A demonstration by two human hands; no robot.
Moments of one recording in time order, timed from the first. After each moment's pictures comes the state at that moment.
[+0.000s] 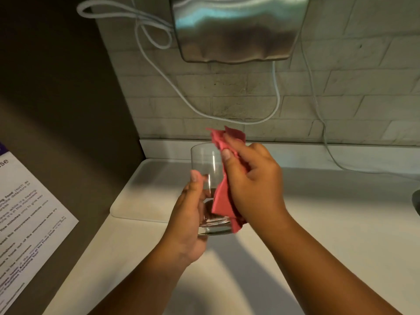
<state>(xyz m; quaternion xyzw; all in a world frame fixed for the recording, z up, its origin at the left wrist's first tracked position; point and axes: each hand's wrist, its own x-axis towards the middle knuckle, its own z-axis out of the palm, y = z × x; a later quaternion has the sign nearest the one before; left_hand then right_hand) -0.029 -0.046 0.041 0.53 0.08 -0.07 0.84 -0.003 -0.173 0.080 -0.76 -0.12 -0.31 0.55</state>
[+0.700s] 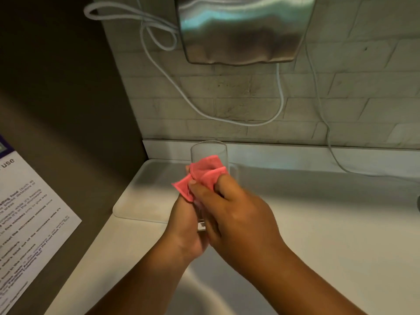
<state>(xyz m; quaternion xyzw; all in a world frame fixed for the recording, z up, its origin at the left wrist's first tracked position) -0.019 -0.041 0.035 0.46 0.04 -0.10 0.88 -0.056 -0.158 0.076 -0.90 -0.26 -0.25 0.26</state>
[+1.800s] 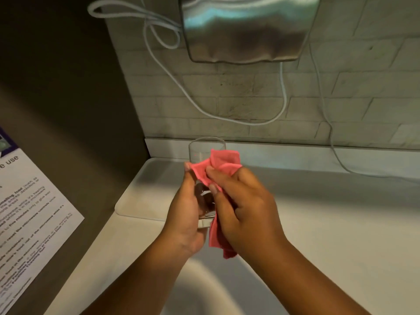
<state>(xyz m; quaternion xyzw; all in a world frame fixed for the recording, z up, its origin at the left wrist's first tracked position) -0.021 -0.040 0.048 0.52 0.10 -0.03 0.85 -0.038 -0.162 0.062 -0.81 -0.24 -0.31 0.44</state>
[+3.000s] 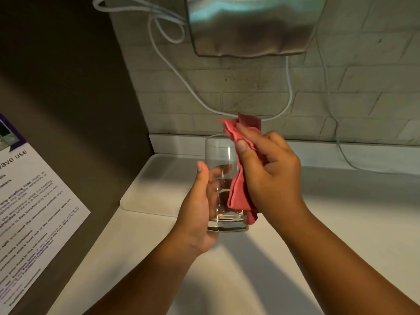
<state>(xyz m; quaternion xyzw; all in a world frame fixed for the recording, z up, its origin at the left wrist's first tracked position) -0.025 -0.048 0.044 0.49 0.05 -0.08 0.87 -0.001 -0.177 0.086 -0.74 -0.17 -0.36 0.55</state>
